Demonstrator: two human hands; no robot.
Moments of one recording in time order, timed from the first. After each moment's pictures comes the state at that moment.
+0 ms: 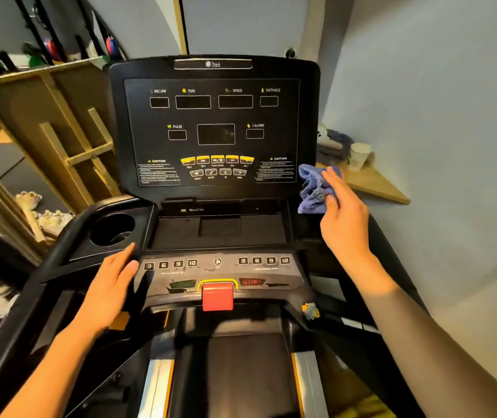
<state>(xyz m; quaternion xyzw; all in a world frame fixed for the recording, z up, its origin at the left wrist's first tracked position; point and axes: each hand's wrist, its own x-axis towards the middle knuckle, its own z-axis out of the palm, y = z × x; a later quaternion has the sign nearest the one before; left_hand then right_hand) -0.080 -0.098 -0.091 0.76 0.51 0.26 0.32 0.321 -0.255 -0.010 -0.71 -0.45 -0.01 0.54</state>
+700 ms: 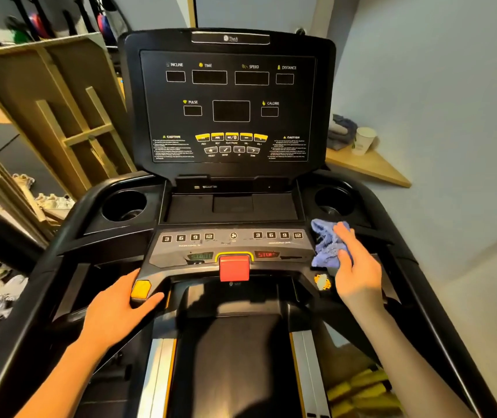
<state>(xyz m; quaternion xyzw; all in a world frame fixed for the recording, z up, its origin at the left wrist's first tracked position) -0.139 -0.147 -0.139 0.84 0.50 0.15 0.17 0.250 -0.350 -0.082 -0.78 -0.34 0.12 0.51</state>
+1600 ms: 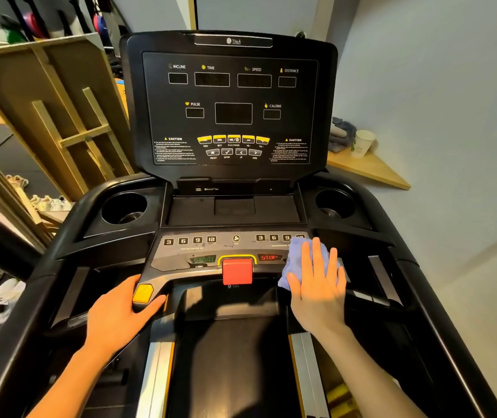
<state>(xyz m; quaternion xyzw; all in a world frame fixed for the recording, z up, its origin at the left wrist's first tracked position) -0.142 -0.140 -0.158 0.84 0.49 0.20 0.12 0.200 -0.331 -0.144 -0.88 -0.46 -0.05 0.11</state>
